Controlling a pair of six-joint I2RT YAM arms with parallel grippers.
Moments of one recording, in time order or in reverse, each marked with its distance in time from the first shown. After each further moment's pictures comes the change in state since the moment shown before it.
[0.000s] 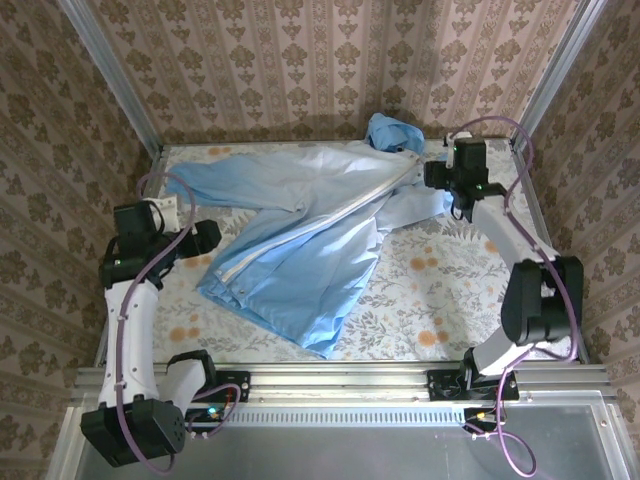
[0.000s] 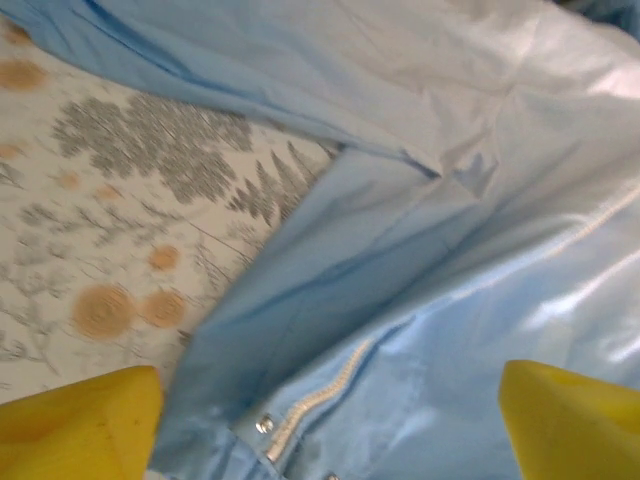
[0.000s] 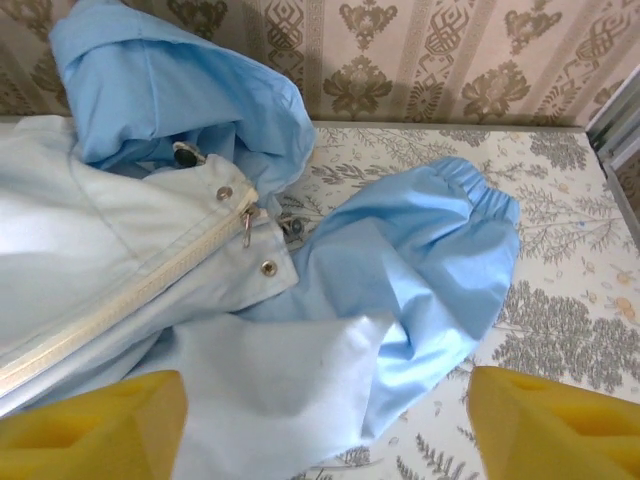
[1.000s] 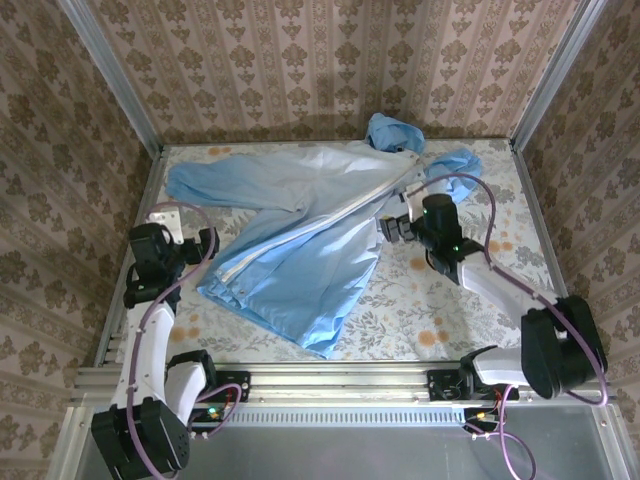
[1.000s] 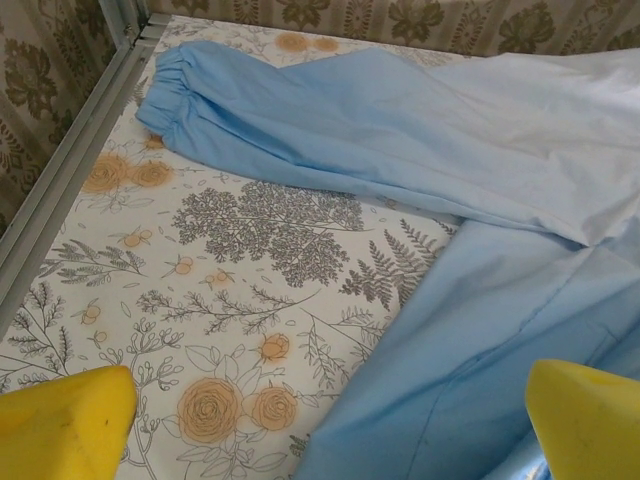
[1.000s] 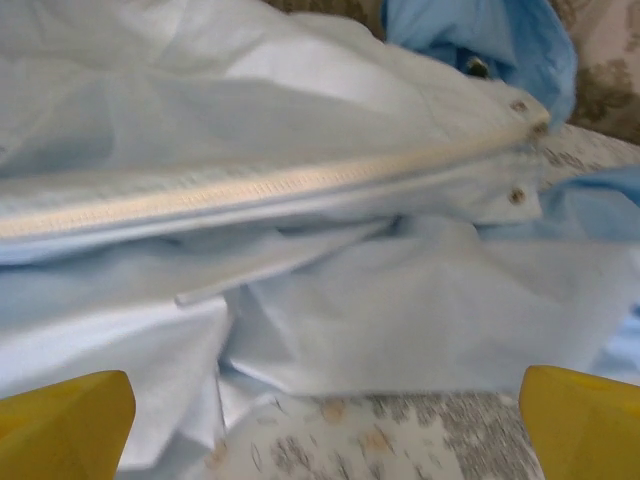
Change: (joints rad) left arm 0.000 -0.077 -0.383 0.531 -0.180 0.043; right arm 0.257 -0.269 -0.497 0.300 -0.048 -0.110
